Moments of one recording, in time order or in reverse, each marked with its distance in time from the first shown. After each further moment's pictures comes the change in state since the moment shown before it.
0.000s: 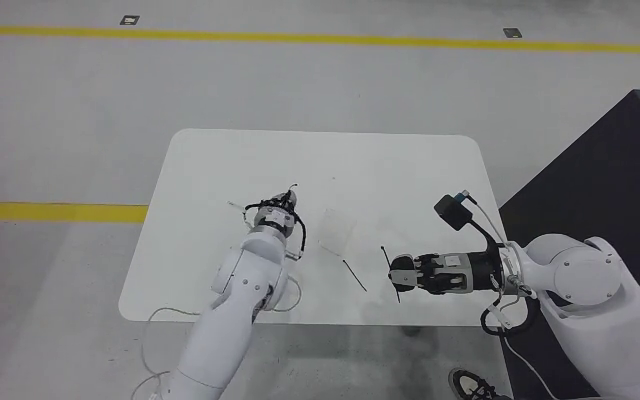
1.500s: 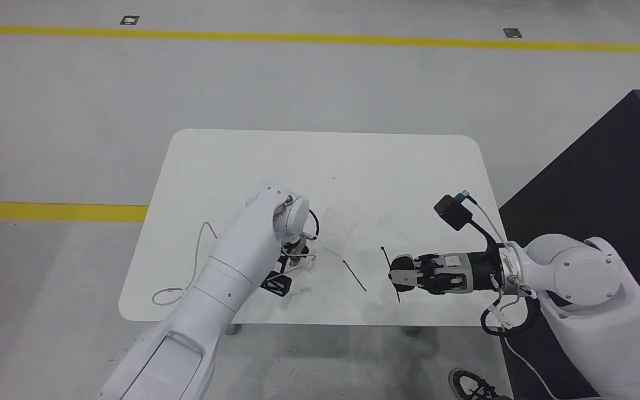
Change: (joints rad) left arm -0.566 -0.126 0.201 0.806 -0.733 0.026 0.796; right arm 0.000 0.000 0.000 0.000 0.000 0.000 0.000
